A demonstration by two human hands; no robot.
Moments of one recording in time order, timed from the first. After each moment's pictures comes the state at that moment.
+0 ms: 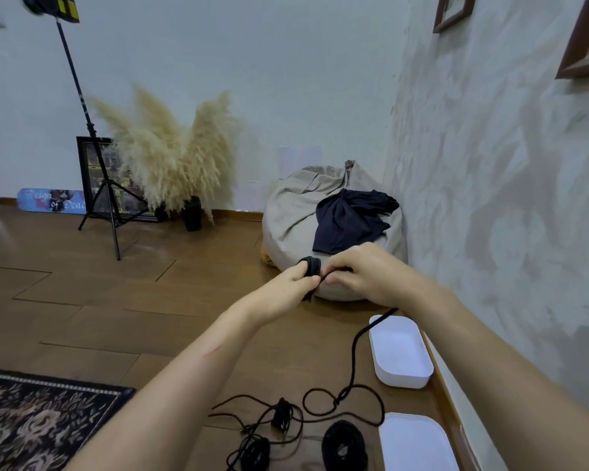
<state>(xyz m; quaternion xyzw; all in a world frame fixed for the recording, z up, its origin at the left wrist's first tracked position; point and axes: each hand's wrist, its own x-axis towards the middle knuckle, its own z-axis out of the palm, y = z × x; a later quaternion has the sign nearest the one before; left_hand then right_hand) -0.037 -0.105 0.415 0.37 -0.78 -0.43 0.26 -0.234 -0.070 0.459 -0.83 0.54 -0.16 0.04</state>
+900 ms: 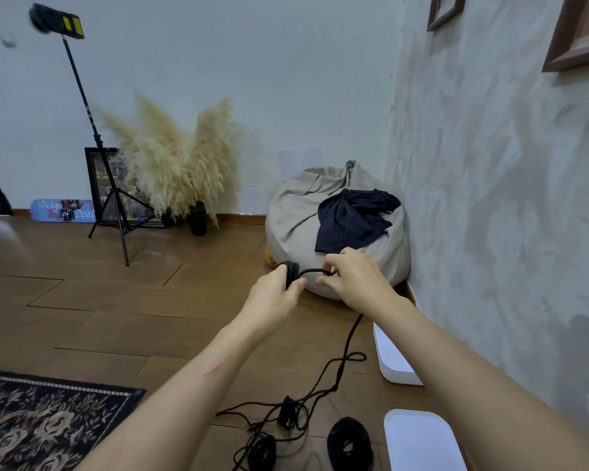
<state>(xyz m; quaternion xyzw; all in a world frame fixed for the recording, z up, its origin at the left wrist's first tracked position) -0.036 -0.088 0.397 0.53 -0.75 -0.23 0.32 -0.224 -0.091 0.406 -0.74 0.62 -0.24 -0.04</state>
